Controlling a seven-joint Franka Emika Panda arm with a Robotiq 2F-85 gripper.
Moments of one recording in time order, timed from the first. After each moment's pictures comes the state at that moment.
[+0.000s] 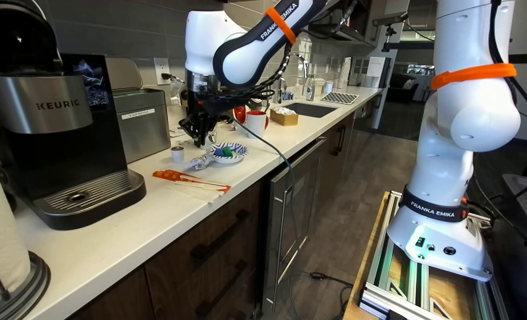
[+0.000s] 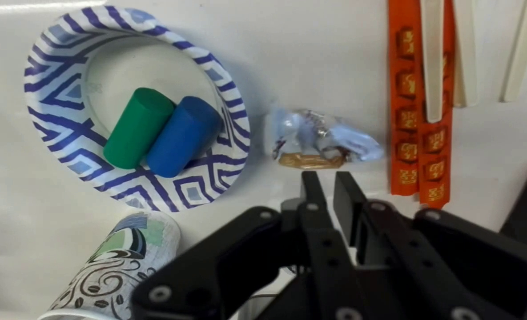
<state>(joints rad) 0.21 0.21 0.14 -2.07 -0.38 2.48 0.63</state>
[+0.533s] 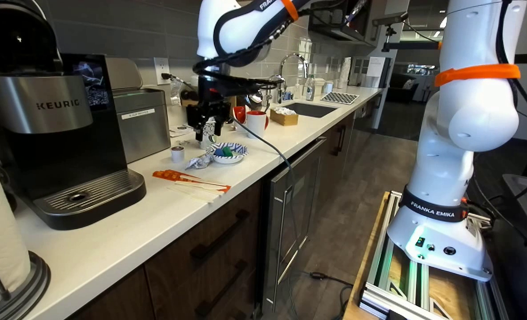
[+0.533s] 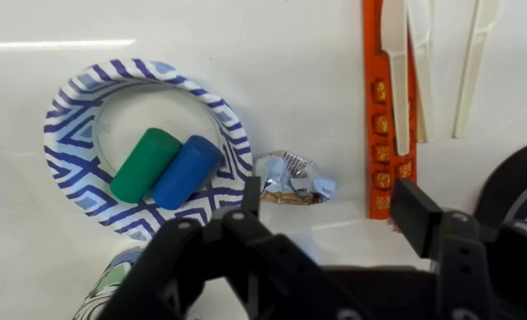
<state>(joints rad) 0.18 0.11 0.13 -2.12 -0.08 2.39 0.34</state>
